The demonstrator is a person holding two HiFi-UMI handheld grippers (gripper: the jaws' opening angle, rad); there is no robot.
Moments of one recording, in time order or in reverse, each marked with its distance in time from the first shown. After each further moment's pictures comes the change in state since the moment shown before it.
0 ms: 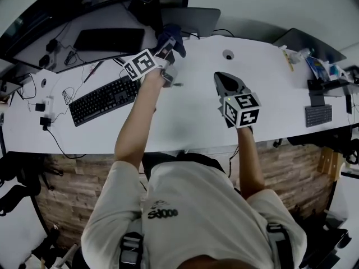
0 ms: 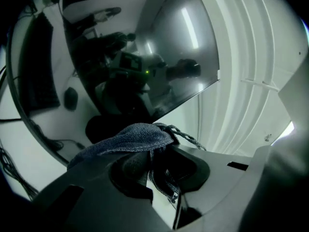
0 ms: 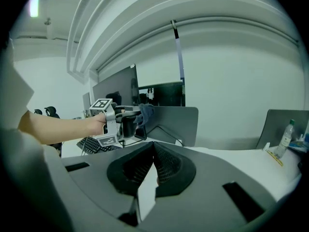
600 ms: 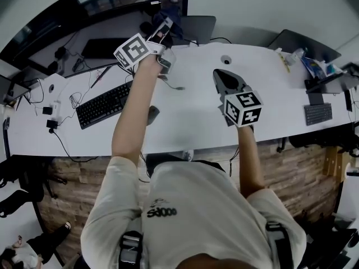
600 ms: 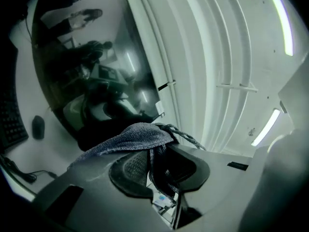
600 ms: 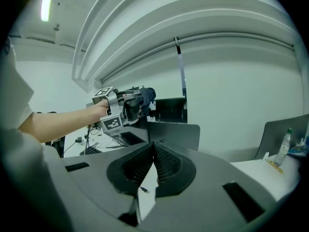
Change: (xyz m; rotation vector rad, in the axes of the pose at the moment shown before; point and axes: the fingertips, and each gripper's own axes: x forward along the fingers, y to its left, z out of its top) left arm -0.002 -0.136 0.082 0.148 -0.095 -0.184; right arm -0.043 0.026 0.046 -0.014 -0.138 0.007
